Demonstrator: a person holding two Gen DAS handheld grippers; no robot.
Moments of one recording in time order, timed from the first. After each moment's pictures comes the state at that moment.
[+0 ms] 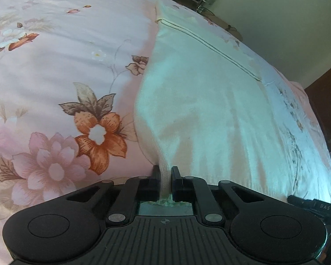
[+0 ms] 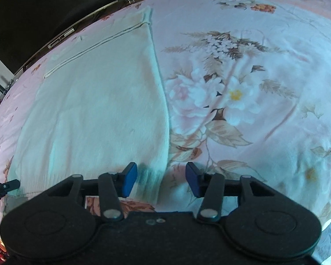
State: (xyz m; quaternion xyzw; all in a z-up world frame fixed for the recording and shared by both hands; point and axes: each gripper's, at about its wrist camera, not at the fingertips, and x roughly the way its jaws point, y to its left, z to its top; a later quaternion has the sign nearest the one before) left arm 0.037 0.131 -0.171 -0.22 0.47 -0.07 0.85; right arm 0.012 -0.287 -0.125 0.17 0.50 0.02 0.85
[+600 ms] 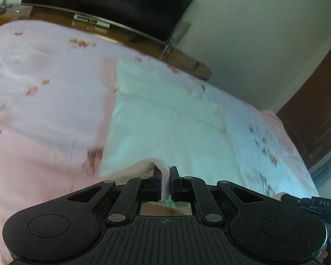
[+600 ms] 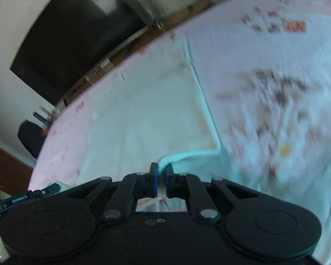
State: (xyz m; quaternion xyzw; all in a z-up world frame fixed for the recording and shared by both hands) left arm 0.112 0.126 -0.085 -0.21 0.36 -0.12 0.90; right arm 0.059 -0.294 -0.048 0.25 0.41 0.10 0.87
